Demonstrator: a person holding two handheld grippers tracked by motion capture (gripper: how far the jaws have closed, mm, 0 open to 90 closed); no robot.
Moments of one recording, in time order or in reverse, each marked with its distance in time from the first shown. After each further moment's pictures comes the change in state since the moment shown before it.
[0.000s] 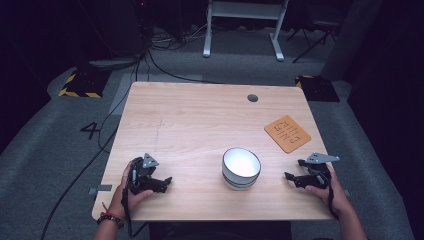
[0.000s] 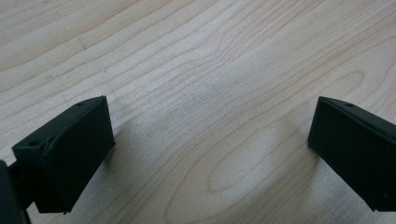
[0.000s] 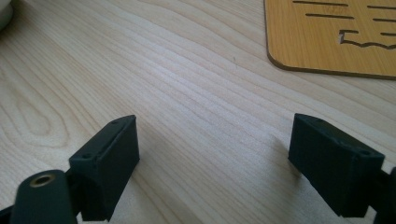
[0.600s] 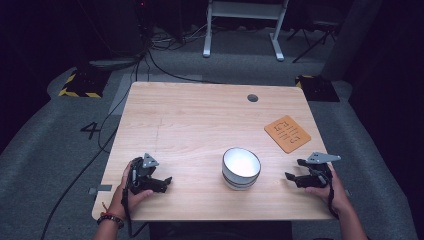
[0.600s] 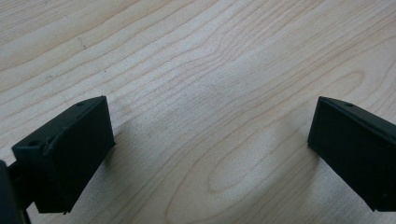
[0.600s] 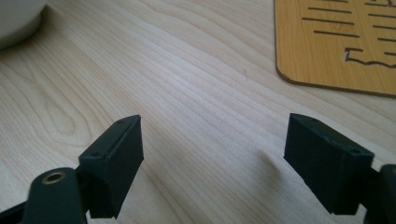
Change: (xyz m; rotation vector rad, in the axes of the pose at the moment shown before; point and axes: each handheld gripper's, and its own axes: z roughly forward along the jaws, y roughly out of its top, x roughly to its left) left arm 0.000 0.000 0.000 -0.001 0.001 0.001; right arm 0.003 0.006 -0.008 -0.008 0.031 -0.035
